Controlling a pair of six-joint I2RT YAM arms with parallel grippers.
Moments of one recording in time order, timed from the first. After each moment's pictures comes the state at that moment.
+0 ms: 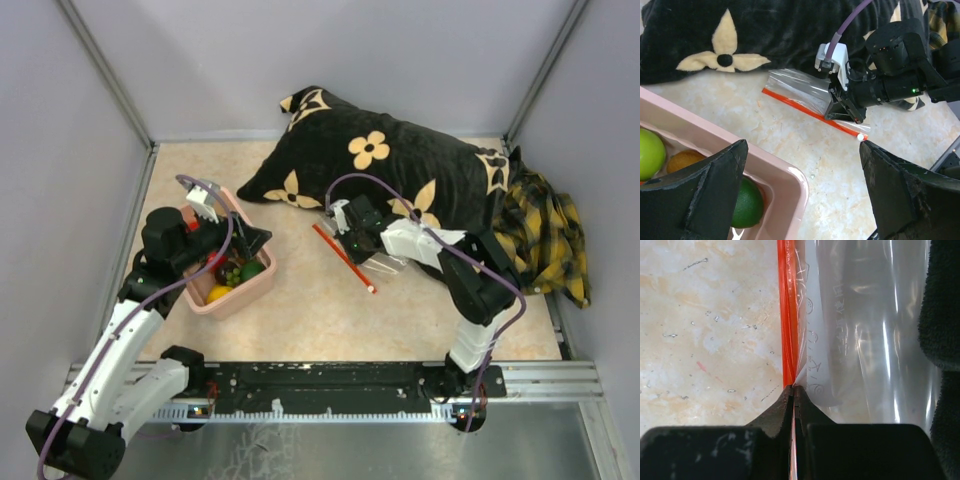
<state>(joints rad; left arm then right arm) -0.31 0.82 0.77 -0.20 0.37 -0.28 0.63 1.79 1.09 -0.34 -0.07 -0.04</state>
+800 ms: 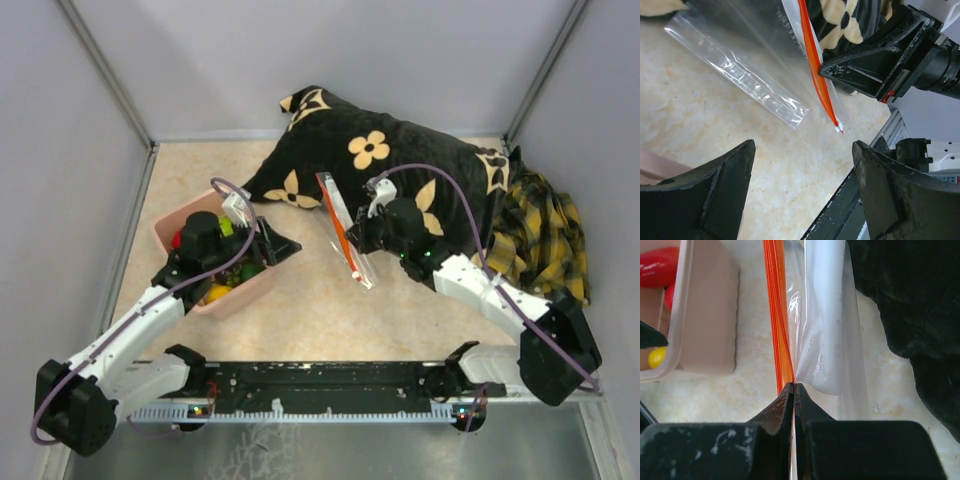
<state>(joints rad) -0.45 0.95 0.65 0.02 0.44 -0.58 0.61 1.25 0.80 0.01 -0.13 0.32</state>
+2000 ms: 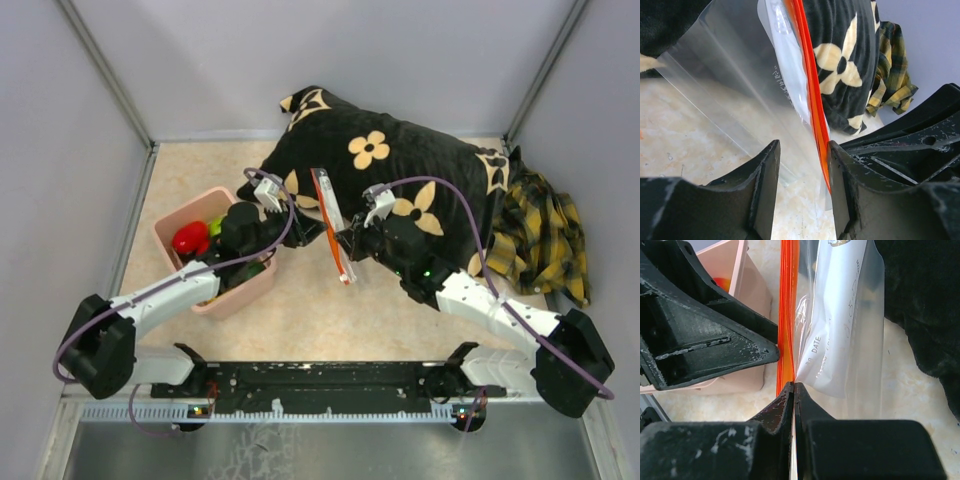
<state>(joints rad) -0.65 1.29 0.73 0.40 0.20 -0.66 0.75 1.14 0.69 0.22 0.00 0.40</state>
